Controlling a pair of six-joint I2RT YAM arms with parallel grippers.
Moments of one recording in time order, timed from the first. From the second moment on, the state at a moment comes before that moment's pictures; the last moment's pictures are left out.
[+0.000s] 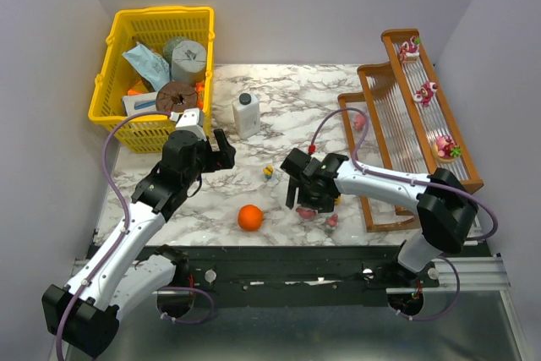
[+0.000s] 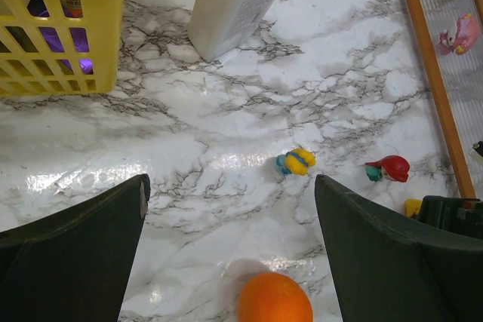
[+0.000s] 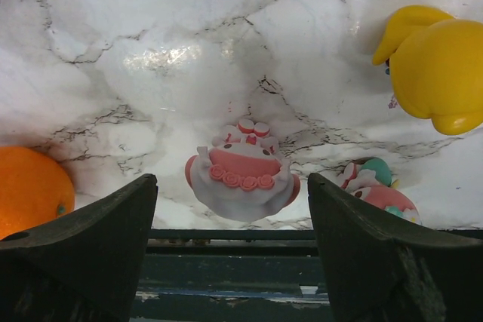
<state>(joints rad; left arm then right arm) -0.43 0.86 0.77 -0.36 -0.11 -0.44 0.95 1.61 1.09 -0.81 0.19 1.06</state>
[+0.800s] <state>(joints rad) -0.43 0.86 0.77 -0.39 -0.12 -0.43 0.96 1.65 1.09 -0.65 0.16 0.67</state>
